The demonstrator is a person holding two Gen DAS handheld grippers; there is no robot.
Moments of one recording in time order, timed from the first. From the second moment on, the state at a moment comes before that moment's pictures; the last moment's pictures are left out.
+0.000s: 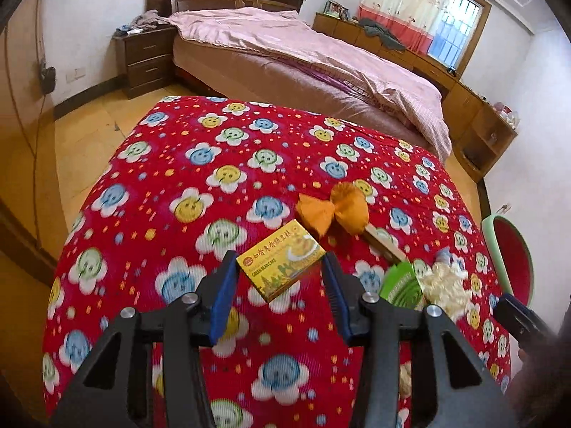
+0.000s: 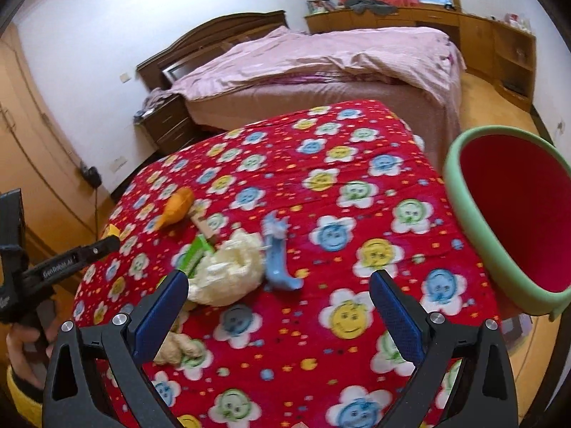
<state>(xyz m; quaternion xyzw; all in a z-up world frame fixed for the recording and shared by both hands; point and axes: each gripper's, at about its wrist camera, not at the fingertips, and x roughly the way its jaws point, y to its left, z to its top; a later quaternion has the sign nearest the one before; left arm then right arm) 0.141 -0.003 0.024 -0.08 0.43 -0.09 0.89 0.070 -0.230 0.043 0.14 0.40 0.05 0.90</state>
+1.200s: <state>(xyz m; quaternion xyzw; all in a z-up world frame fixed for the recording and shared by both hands) 0.084 -0.032 0.044 -0.12 0.41 -0.15 0.89 0.047 -0.220 0.062 0.18 0.37 0.08 0.91</state>
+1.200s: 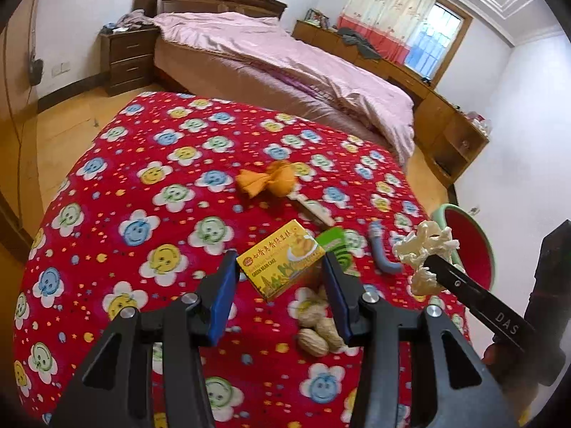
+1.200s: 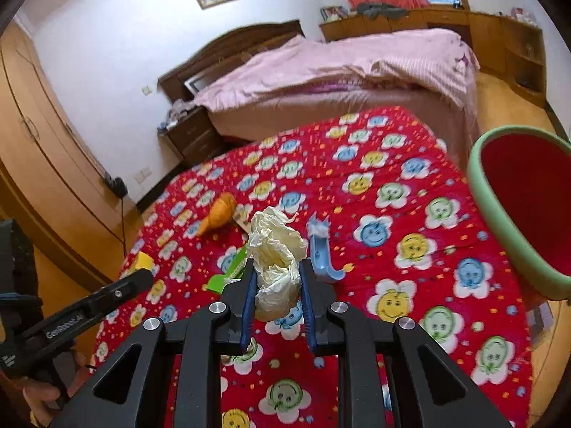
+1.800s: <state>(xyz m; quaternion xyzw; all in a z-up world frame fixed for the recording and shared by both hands) 0.075 -0.130 0.082 -0.07 0.40 -0.25 0.88 -0.014 -0.308 0.100 0.22 0.28 0.01 0.93</state>
